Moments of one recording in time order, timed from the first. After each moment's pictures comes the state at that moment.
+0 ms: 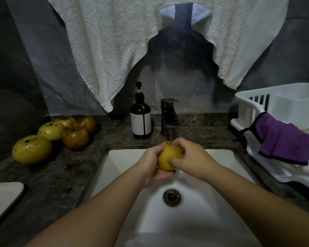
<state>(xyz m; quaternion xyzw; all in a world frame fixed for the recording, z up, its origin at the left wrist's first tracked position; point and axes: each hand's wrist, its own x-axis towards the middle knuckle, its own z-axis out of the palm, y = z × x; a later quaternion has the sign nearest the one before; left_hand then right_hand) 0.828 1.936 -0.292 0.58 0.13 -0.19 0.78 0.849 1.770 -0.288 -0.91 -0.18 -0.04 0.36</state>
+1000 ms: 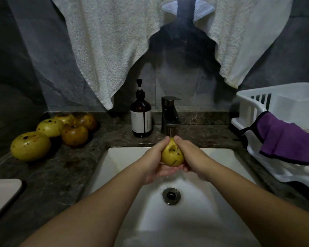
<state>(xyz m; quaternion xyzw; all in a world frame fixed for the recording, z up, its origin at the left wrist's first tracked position) 0.828 1.932 -0.289 0.61 0.08 -0.22 0.76 0.857 1.780 -0.295 -0.79 -0.04 0.11 0.60</state>
